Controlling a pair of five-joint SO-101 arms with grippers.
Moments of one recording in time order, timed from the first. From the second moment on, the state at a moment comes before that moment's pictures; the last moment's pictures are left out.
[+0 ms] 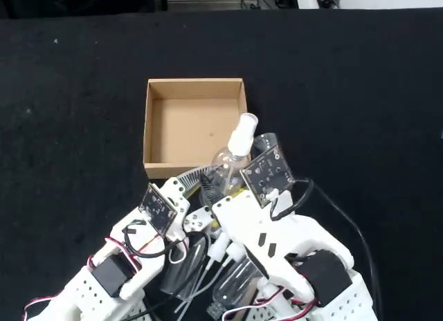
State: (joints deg) left arm 39.8 -103.2 96.1 16.9 0.0; right arm -33.3 -83.3 59.7 63.3 0.6
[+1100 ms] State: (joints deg) left arm 38.6 -103.6 96.1 16.6 0.0; right arm -32.9 -85.9 57.0 62.2 -3.3
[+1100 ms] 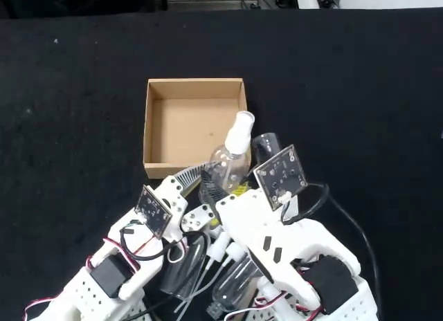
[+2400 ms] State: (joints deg) left arm 36.4 -104.2 96.1 21.3 0.3; right arm -31.4 -77.5 56.9 56.8 -0.9
